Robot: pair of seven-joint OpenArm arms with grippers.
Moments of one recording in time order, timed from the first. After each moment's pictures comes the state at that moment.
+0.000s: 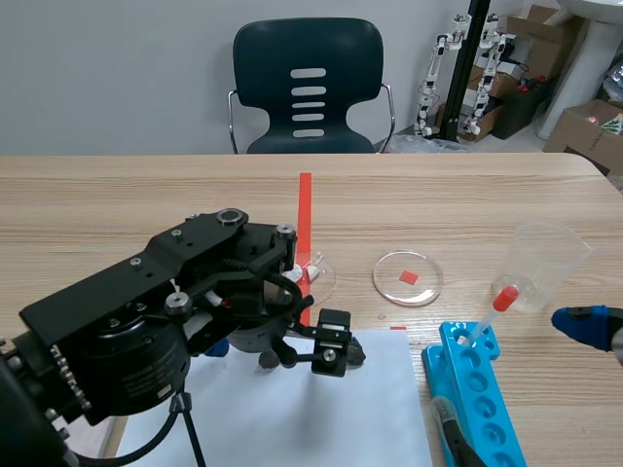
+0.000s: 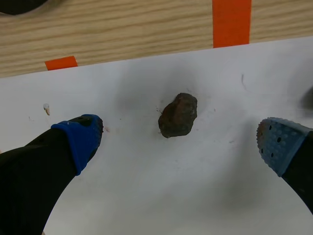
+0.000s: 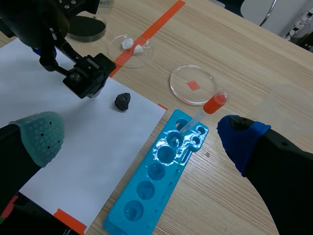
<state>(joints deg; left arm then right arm) -13.9 -5.8 42.0 74.5 -17.4 31.9 63.4 -62.0 10.0 11.5 123.2 -11.2 24.3 16.6</state>
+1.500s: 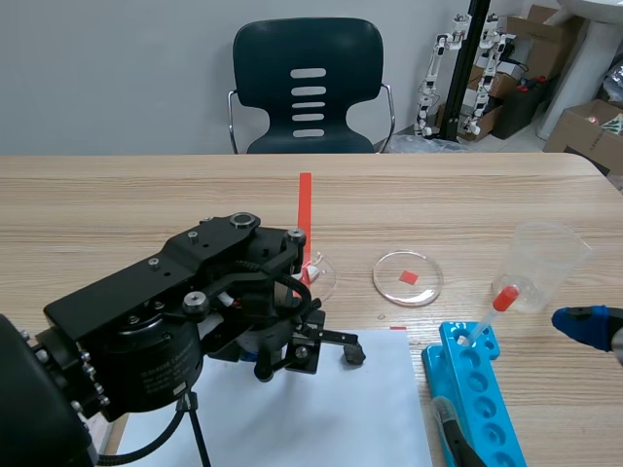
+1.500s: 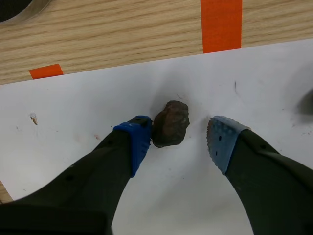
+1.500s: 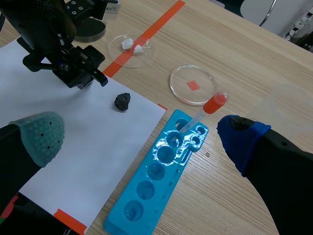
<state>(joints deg) -14.9 -4.0 42.1 71.2 -17.4 30.6 61.9 -62.0 10.0 11.5 123.2 -11.2 24.3 16.6</state>
